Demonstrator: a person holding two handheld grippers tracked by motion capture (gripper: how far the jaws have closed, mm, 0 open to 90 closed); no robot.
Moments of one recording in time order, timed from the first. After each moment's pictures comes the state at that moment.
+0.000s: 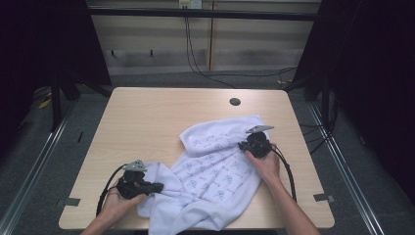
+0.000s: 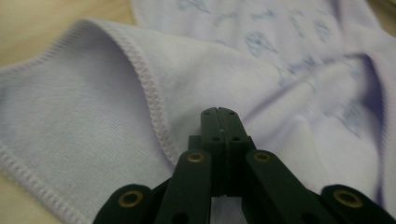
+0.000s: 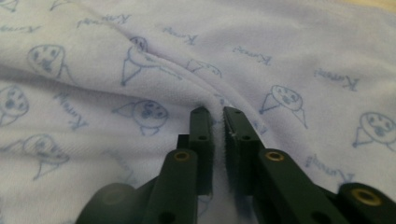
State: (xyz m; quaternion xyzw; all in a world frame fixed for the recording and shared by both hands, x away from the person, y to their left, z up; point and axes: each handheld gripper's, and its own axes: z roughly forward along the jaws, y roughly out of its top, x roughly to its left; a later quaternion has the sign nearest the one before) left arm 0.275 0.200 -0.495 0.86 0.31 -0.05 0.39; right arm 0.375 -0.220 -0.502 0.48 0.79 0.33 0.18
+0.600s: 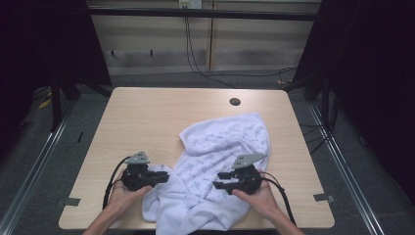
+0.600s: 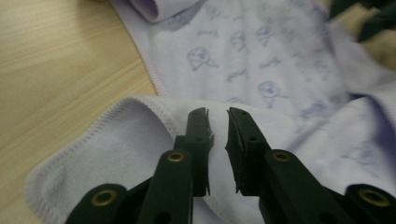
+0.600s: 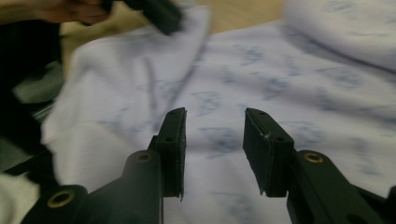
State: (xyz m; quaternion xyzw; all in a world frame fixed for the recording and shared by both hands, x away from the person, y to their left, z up) left arm 0.308 0.189 -0.494 0.85 0.32 -0.02 0.42; right arm 0.251 -0.152 -0.465 0.30 0.84 0.44 0.02
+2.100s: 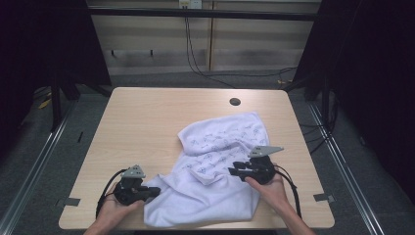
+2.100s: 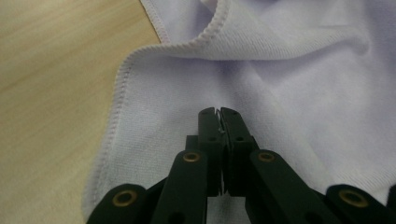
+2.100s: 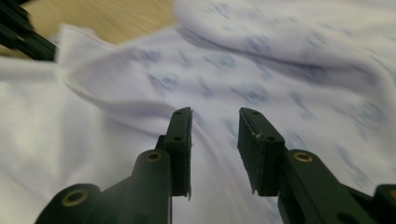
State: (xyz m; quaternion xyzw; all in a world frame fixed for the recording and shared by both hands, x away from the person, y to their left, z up) left arm 0.265 0.215 -0.496 0.86 0.33 -0.02 0.38; right arm 0.280 -0.193 -0.466 0.37 0.81 0.44 0.08
